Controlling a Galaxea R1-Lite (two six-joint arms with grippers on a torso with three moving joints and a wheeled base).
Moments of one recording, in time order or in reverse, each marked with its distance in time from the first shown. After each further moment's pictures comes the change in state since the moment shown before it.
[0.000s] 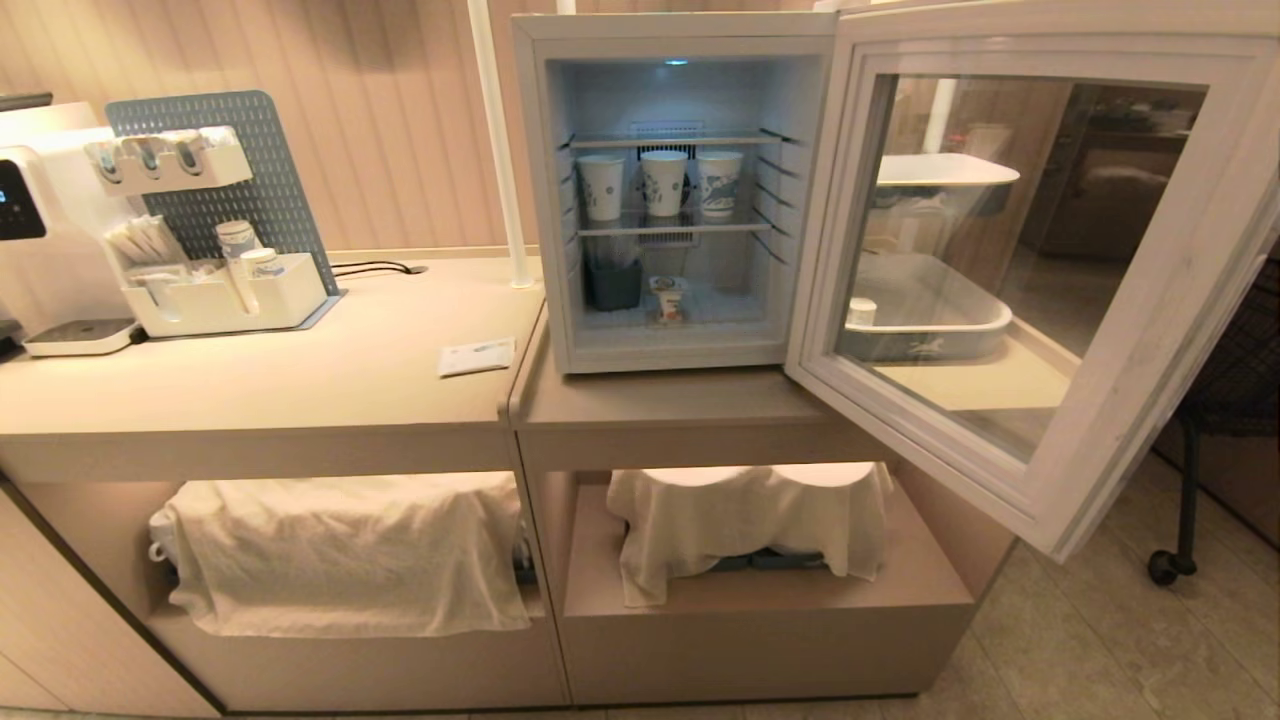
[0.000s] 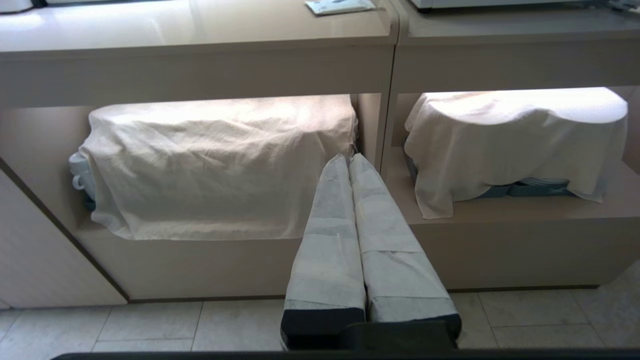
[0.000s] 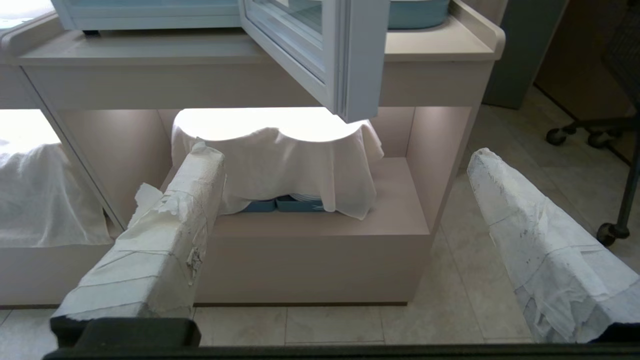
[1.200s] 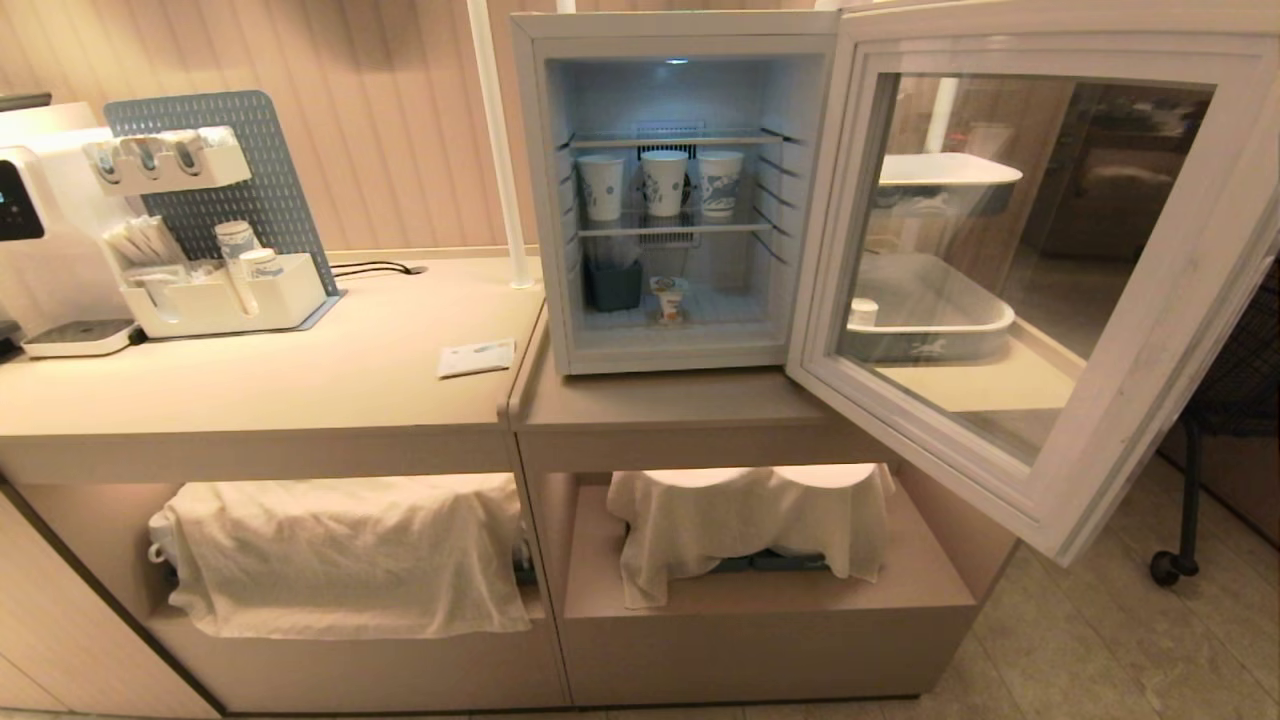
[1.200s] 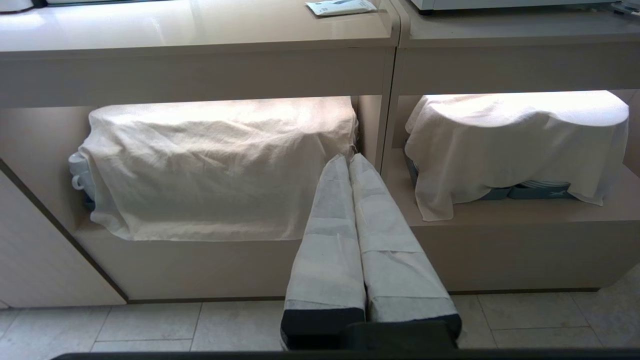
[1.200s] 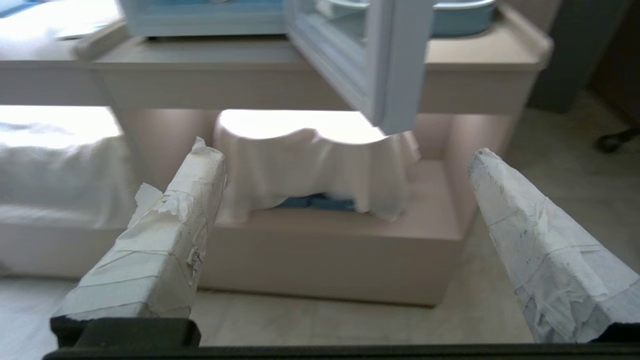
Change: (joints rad) left arm 0.001 0.000 0.000 -0.001 0.001 -0.008; right arm 0.001 0.000 -0.217 0.236 0.116 0.038
